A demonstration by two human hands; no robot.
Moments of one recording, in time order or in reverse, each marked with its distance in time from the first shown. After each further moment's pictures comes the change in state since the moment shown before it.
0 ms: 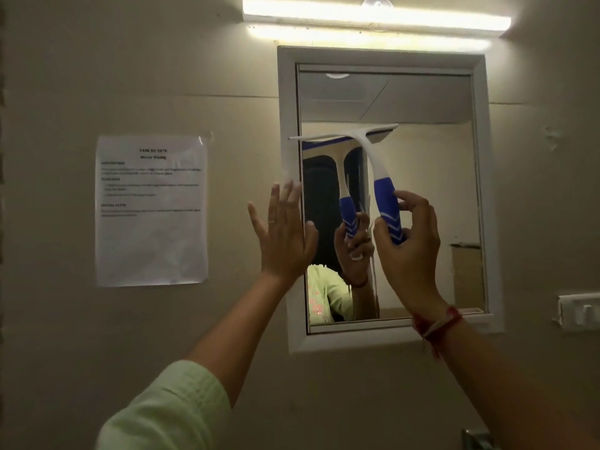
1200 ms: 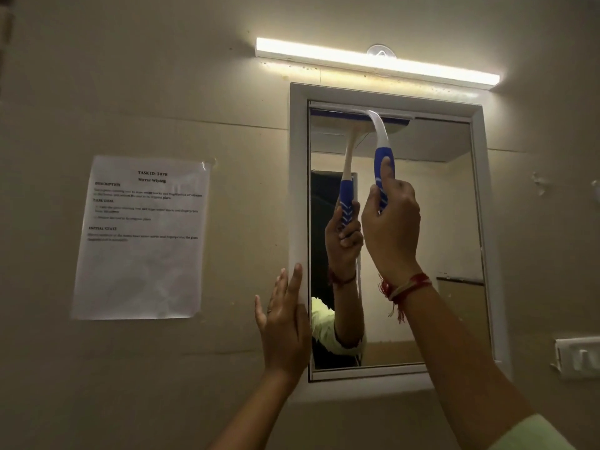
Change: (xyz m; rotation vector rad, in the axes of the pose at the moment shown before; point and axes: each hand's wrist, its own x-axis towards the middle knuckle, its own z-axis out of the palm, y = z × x) left_hand -0.074 -0.001 0.009 -0.410 -0.033 -0.290; right_hand 0.078 -0.020 0.063 -0.281 0.112 -0.159
